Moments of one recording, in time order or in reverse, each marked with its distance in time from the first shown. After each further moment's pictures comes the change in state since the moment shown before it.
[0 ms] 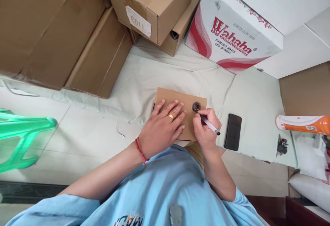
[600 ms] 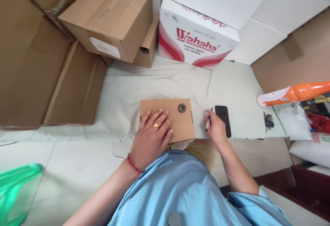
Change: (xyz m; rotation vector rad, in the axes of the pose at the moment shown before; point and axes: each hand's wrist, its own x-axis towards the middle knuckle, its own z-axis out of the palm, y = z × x) left_hand -0.008 -0.010 0.002 -0.080 0.107 0.048; right_hand -0.026 0.108 -0.064 -0.366 -0.139 0.036
